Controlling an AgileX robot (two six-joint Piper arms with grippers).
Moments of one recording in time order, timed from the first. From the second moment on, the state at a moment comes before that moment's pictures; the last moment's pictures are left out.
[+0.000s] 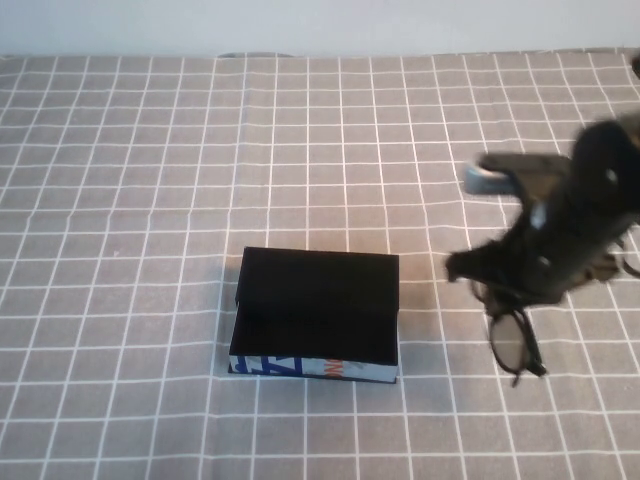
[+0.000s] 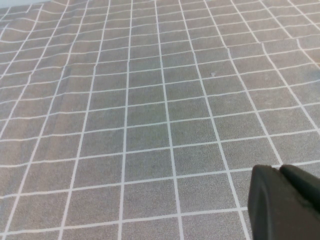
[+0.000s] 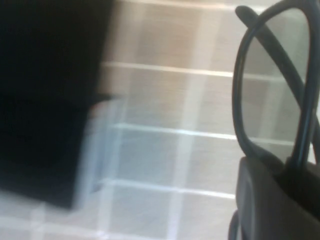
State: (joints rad) right arm 0.45 1.68 -1.20 0.08 0.86 0.33; left arm -0.06 -0.02 0.02 0.01 0.37 0.08
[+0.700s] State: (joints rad) right arm 0.35 1.80 -1.09 0.16 0.71 0.35; left arm -0.06 -0.02 0.02 0.01 0.37 0.08
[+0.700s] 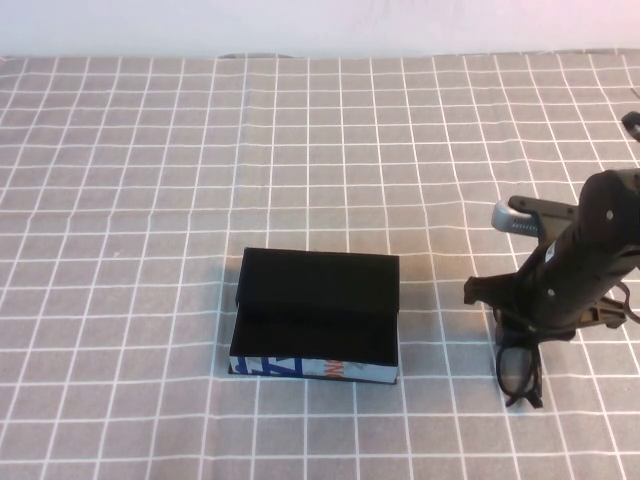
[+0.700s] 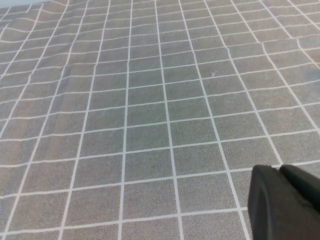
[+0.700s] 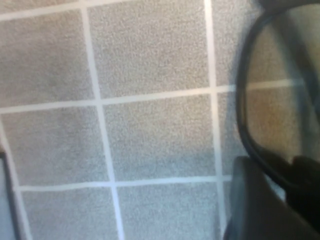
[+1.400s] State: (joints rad) right arm 0.40 1.31 -1.04 0.04 0.97 0.36; left arm -0.06 -0.02 0.02 0.01 0.37 0.08
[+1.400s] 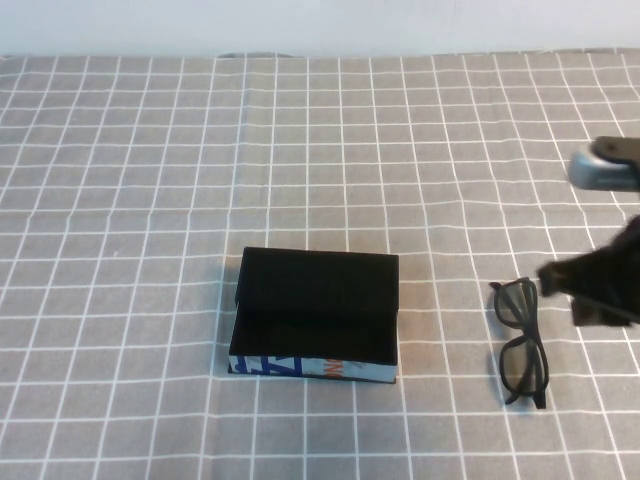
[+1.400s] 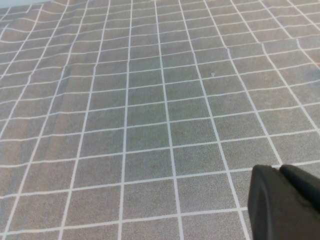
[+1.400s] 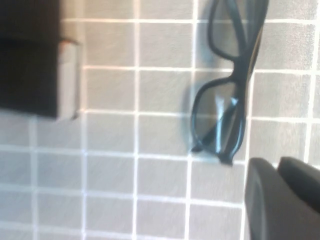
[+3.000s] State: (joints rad) right arm 0.06 -0.01 0.03 -0.07 0.21 0.33; left arm -0.06 -0.02 0.02 0.01 0.37 0.08
